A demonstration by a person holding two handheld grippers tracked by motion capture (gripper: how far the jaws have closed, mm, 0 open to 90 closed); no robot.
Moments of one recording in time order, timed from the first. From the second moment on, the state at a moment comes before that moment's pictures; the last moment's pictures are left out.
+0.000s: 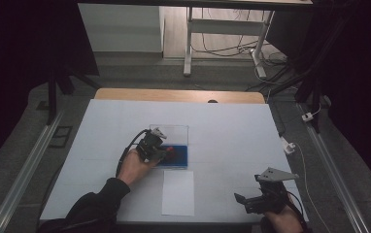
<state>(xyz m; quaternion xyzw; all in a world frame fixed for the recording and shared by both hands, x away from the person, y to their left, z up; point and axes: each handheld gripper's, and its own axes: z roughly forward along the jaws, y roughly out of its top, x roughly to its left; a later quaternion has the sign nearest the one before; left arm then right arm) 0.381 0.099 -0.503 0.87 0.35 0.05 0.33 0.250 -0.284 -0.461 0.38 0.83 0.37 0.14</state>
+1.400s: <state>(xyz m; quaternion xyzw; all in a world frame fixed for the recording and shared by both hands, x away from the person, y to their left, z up) 0.358 0.102 -0.475 0.88 0.33 0.07 0.33 0.249 -0.287 -0.460 0.38 0.83 0.38 0.14</state>
